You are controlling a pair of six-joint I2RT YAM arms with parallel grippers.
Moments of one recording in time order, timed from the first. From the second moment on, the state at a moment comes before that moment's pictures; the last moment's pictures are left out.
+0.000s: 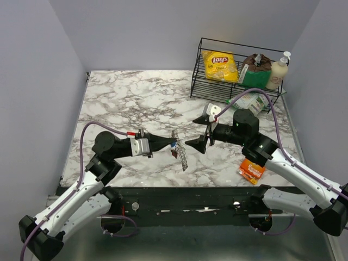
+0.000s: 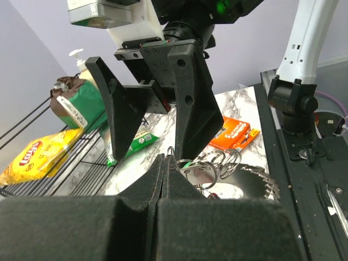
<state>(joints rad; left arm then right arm) -0.64 0.70 0.62 0.35 0.82 0.19 0.75 1.02 0.90 -0.07 -0.47 -0.19</state>
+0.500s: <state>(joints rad) -0.64 1.09 0.71 0.42 0.49 0.14 0.75 0.97 0.80 -0.03 -0.19 -0.12</state>
